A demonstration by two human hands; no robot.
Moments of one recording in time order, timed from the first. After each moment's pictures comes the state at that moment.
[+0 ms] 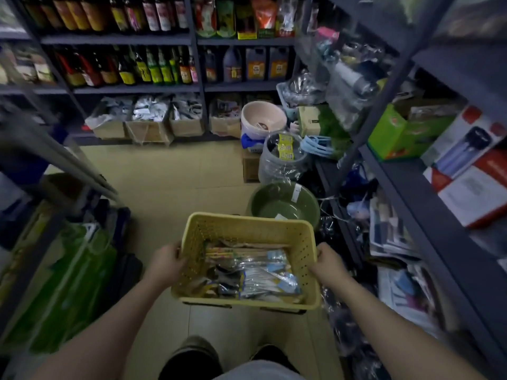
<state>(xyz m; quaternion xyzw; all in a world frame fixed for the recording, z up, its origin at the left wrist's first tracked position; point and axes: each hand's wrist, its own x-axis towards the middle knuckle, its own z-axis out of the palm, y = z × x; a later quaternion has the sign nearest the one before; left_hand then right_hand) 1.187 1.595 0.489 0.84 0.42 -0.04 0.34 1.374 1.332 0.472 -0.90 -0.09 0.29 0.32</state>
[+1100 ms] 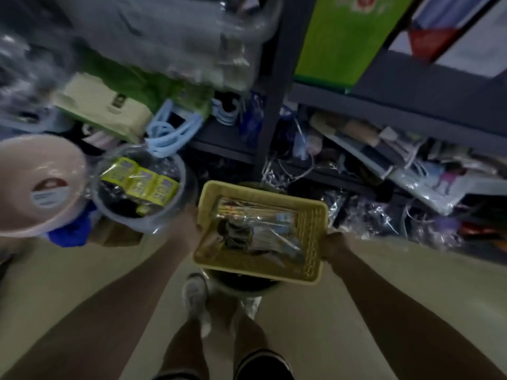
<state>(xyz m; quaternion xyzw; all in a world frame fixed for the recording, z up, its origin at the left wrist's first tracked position) 1.801 1.721 0.294 0.92 -0.15 -0.31 0.17 1.611 1.472 0.237 -0.56 0.66 0.14 0.47</state>
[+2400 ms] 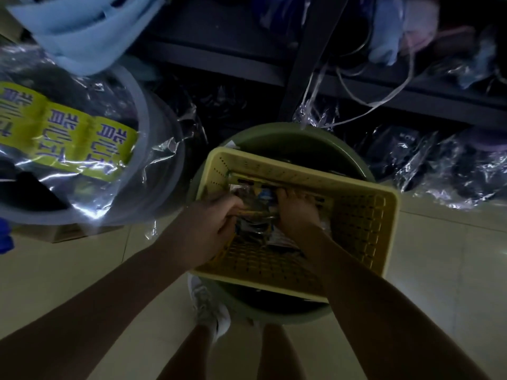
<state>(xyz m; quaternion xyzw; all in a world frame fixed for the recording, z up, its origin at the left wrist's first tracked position) 1.827 1.718 0.133 0.82 -0.42 -0.33 0.21 1.717 1.565 0.009 -0.91 0.26 0.29 0.17</state>
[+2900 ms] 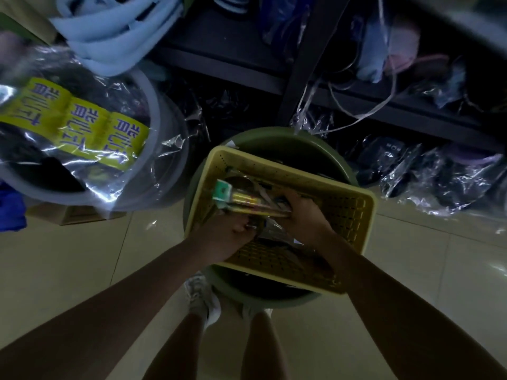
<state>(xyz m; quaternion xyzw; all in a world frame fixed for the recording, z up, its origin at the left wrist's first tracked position) 1.790 1.703 0.135 0.79 -0.22 -0.54 0.20 1.696 1.544 0.086 -0.85 0.26 0.23 0.40</state>
